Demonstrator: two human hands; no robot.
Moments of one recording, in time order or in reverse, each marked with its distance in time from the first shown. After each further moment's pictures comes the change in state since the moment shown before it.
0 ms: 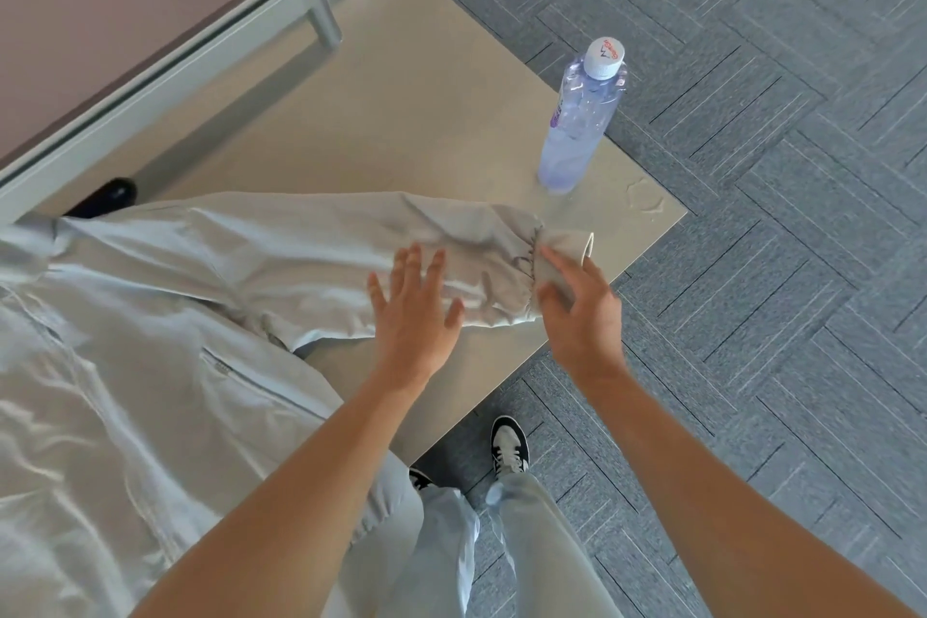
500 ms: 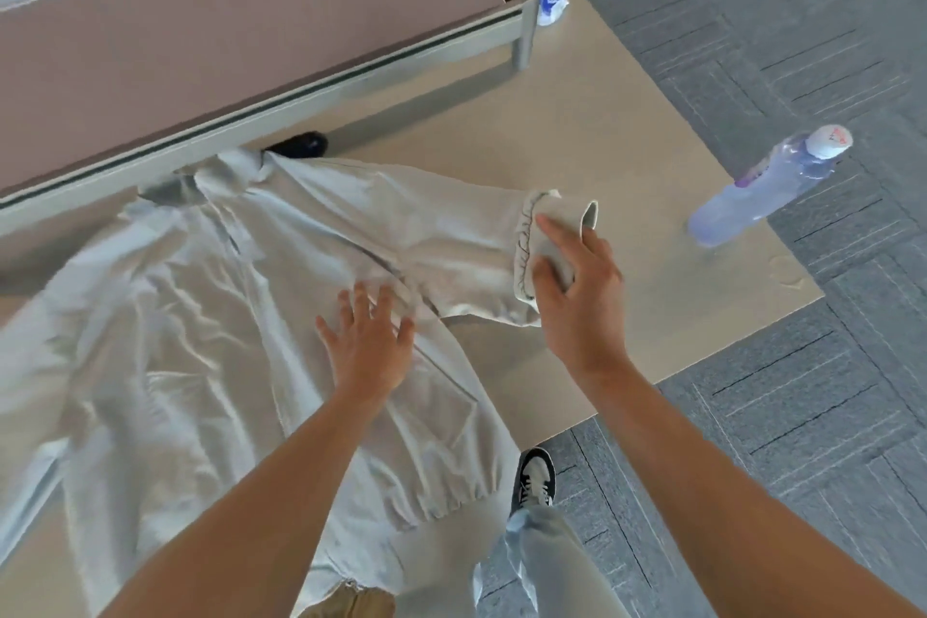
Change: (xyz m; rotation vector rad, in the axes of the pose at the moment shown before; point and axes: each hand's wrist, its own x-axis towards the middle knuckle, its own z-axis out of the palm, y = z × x) left_hand -0.101 -0.204 -0.046 -0.030 -0.027 -0.484; right_hand -0.048 -0.174 0.107 0.020 -0.088 -0.368
